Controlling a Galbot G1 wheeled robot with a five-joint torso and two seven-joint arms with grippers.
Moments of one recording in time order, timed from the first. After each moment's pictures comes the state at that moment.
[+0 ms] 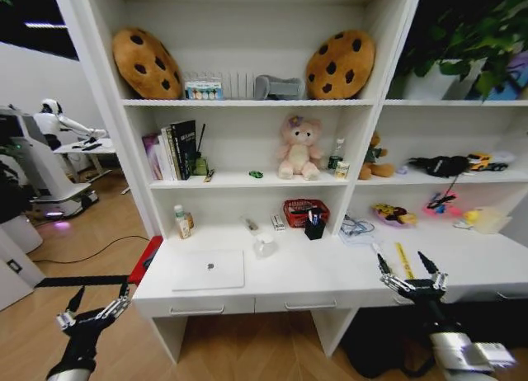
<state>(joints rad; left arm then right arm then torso) 2.03 -1.27 -0.93 -2.31 -0.53 -0.24 -0.16 -1.94 1.02 0.96 2.18 0.50 0.37 0.10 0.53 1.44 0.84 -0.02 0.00</state>
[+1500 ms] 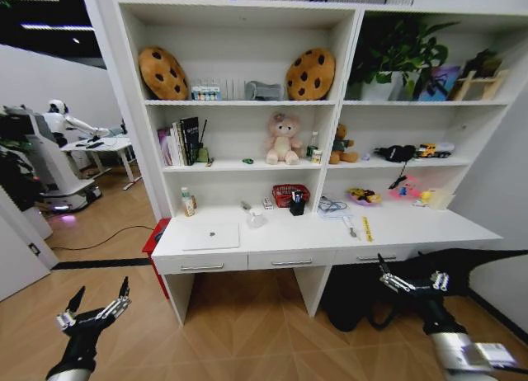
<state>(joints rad) 2.03 -1.27 -0.93 -2.31 -0.53 -0.24 -0.16 -1.94 1.02 0.96 2.18 0.50 0.37 0.10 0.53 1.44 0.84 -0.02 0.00</state>
